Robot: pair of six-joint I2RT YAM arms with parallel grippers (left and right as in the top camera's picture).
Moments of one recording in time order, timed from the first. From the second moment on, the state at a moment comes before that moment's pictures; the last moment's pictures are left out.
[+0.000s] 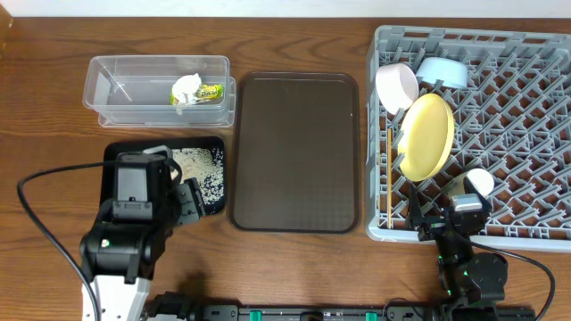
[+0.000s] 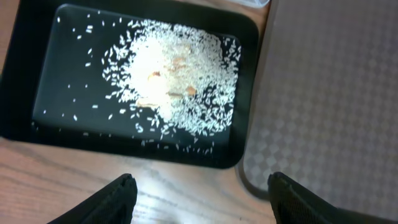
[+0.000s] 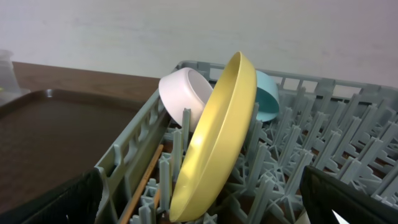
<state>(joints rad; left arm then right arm) -0.06 0.87 0.87 -1.02 -0.03 -0.31 0.06 0.01 0.01 -0.07 -0.05 -0.06</state>
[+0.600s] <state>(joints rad) -0.06 0.22 0.35 -0.49 -0.08 -0.29 0.06 0.01 0.01 -0.07 -0.05 -0.06</state>
